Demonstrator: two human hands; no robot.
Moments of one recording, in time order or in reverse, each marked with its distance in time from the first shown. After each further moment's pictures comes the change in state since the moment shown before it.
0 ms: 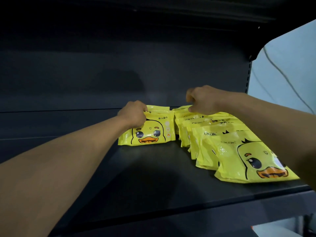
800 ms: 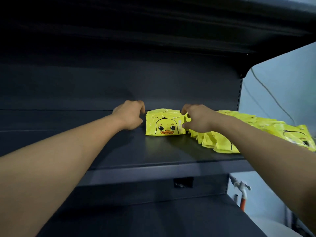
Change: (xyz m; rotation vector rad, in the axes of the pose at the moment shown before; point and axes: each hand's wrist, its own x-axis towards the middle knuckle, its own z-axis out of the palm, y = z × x) left_hand -0.140 -0.030 -0.107 0.139 0.052 0.058; right_hand -0.112 -0.109 -0.025 0.095 0.024 -0.007
